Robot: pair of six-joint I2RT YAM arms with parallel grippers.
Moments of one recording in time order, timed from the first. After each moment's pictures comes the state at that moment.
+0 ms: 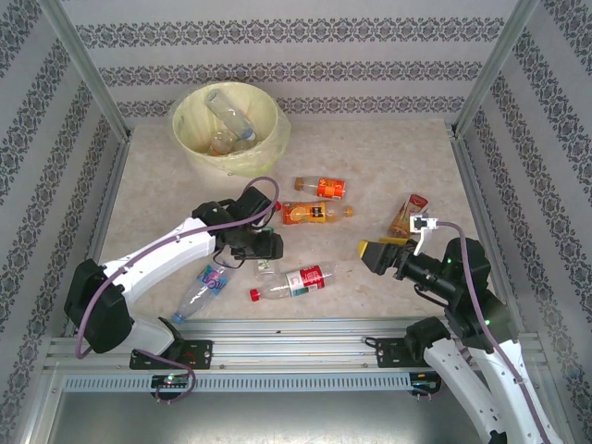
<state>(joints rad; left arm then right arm) -0.70 1.43 1.16 -0.91 0.14 -0.66 0.33 0.39 0.72 -0.61 -0.51 0.66</state>
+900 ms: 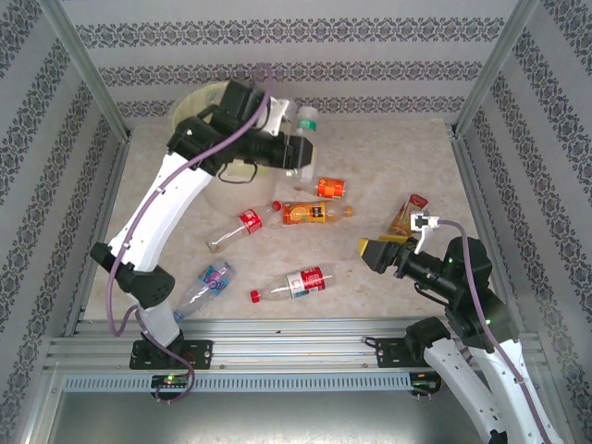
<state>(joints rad) -0.55 1.81 2.30 -1.18 0.32 -0.37 0.33 0.39 0.73 -0.59 -0.51 0.66</state>
